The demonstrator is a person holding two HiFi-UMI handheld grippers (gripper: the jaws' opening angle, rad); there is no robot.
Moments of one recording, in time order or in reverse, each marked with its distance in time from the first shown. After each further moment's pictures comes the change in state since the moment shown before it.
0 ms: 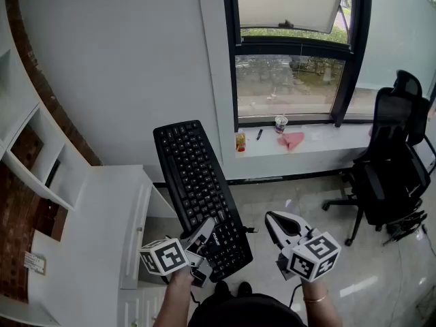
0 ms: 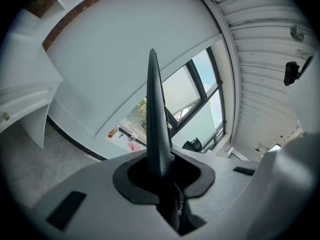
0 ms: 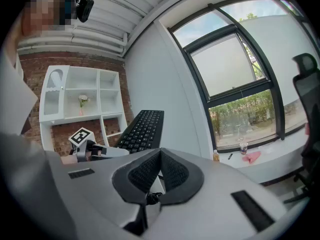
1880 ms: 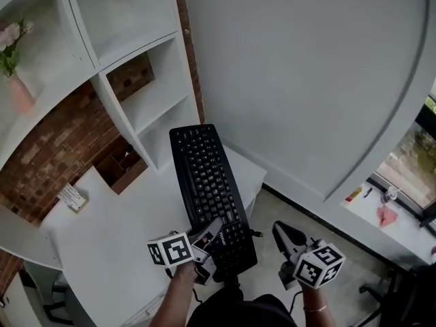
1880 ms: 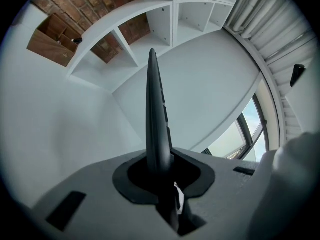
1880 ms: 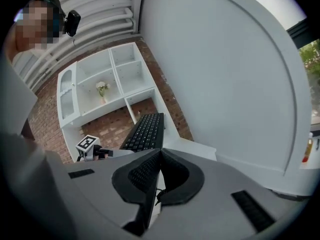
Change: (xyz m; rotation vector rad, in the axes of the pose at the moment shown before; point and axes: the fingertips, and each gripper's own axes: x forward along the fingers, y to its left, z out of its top) left arm -0.202 0.272 0.190 -0.227 -0.419 0.374; right arm 0.359 0.204 -0.043 0.039 0.262 0.541
